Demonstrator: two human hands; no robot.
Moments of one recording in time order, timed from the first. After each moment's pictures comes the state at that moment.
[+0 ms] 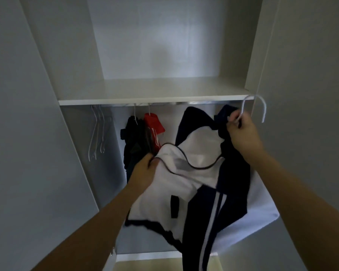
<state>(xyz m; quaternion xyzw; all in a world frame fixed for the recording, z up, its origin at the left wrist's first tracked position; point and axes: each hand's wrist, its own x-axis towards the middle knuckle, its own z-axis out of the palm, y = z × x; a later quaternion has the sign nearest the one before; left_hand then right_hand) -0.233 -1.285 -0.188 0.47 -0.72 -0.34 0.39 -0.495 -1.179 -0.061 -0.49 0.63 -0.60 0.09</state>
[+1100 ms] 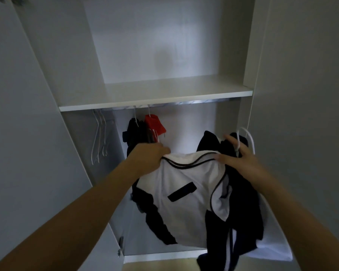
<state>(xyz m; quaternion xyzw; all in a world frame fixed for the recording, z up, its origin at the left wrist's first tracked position) -0.245 -1.282 -0.111 0.32 -0.94 0.10 0.11 -0.509 -1.134 -0.121 -0.50 0.59 -0.56 0.31</state>
